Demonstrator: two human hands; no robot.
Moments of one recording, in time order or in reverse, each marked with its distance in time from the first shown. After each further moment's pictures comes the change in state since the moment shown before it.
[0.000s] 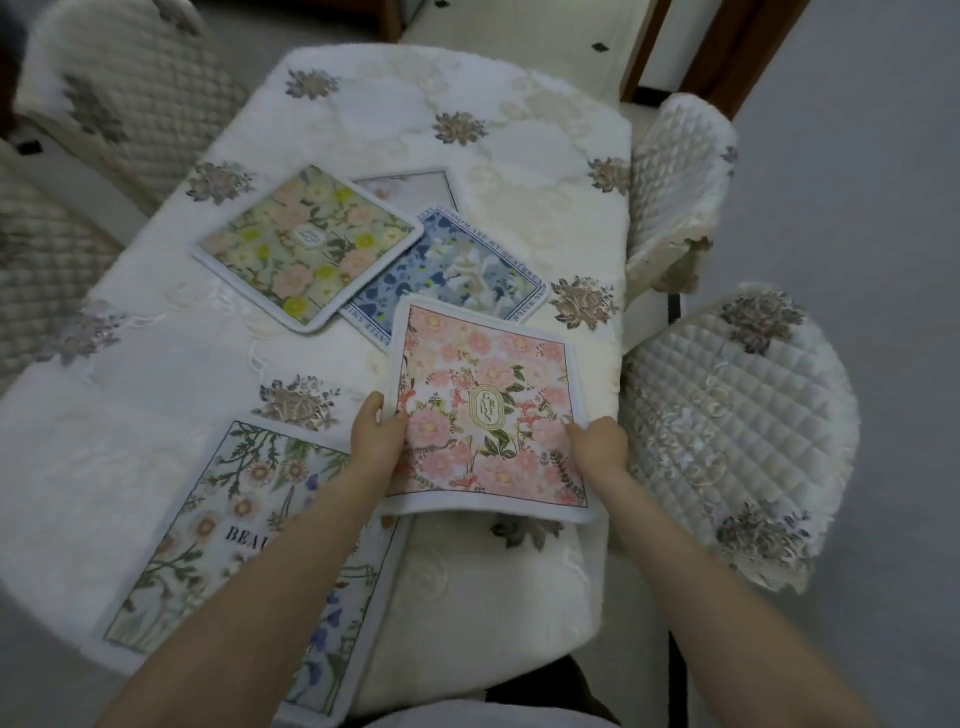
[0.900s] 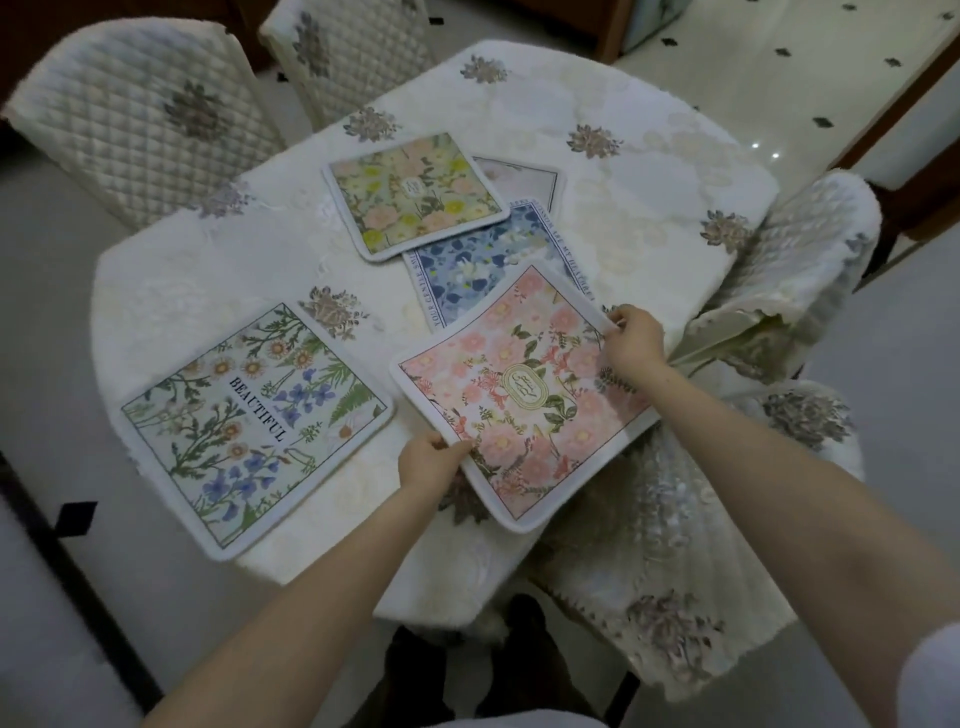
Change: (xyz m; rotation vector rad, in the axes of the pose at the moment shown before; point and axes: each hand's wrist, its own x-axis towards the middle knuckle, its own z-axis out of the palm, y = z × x) left_hand -0.105 -0.014 0.143 -0.101 0.365 -0.306; right_hand 0.127 -0.091 -0.085 -0.171 -0.147 -0.730
